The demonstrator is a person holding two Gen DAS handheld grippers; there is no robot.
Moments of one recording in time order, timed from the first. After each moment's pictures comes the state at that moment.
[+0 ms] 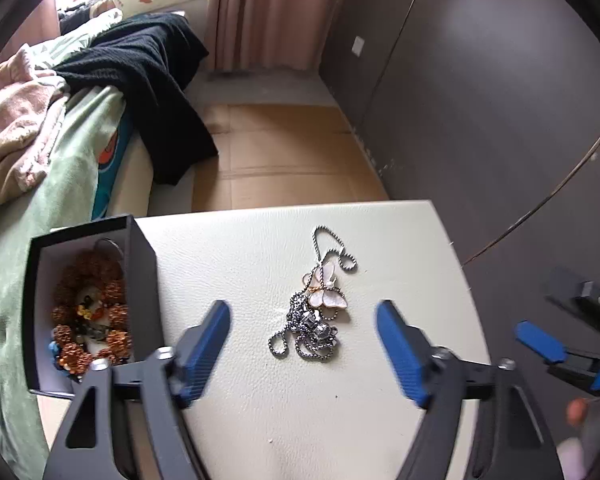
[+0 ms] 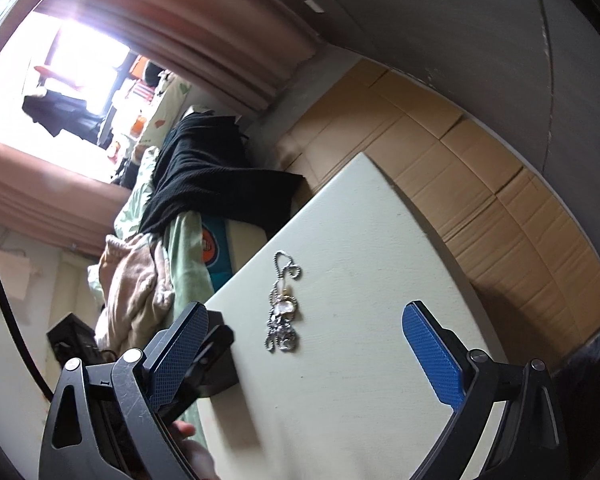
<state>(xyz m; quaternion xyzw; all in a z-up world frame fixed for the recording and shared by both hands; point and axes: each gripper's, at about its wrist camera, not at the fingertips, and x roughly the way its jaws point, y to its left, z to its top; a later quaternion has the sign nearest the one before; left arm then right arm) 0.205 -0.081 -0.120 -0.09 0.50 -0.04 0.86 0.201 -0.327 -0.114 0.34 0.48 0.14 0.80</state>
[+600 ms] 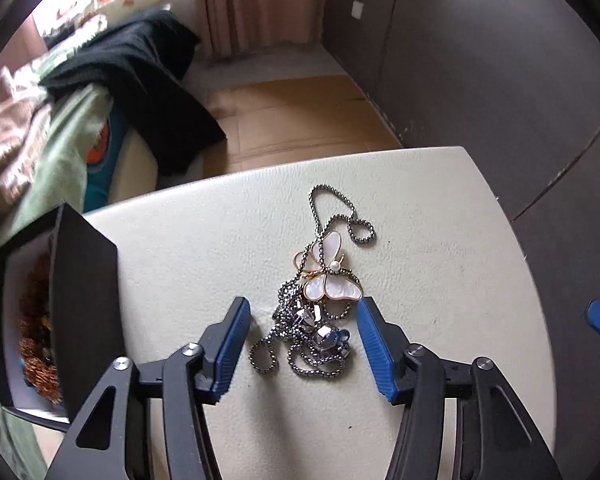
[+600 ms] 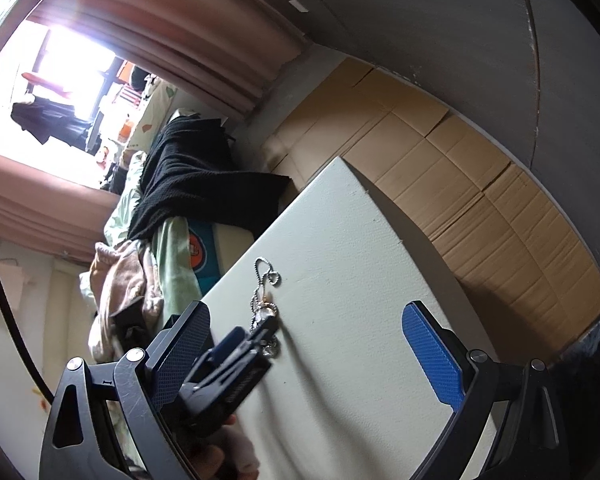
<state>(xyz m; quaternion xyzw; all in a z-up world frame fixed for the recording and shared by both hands) 0.225 -0.112 -0.169 -0.01 0.53 -0.02 0.85 0.207 -0.333 -0.118 0.33 0.49 0.12 0.80</state>
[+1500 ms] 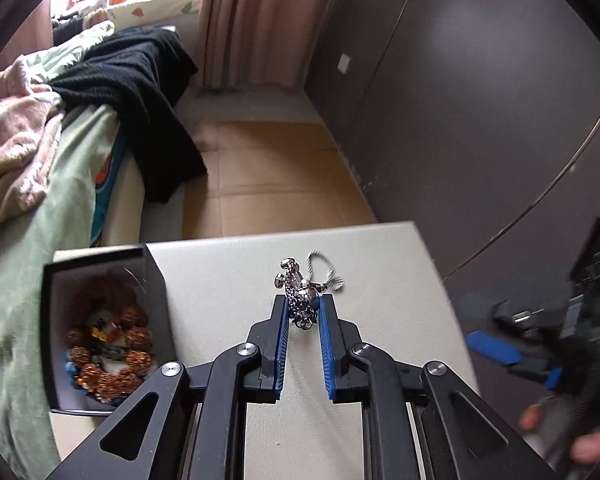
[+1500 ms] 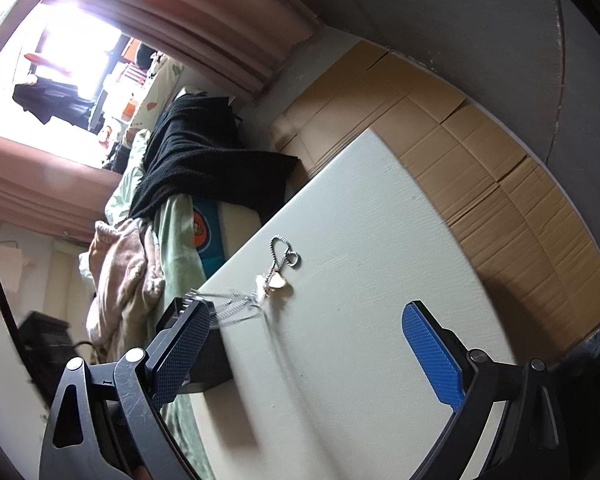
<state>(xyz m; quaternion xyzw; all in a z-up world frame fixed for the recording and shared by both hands) 0.197 -0.066 -0.083 -0.10 0.46 -0.07 0.88 0.216 -0.303 -0.125 0.31 0.52 0.15 0.78</state>
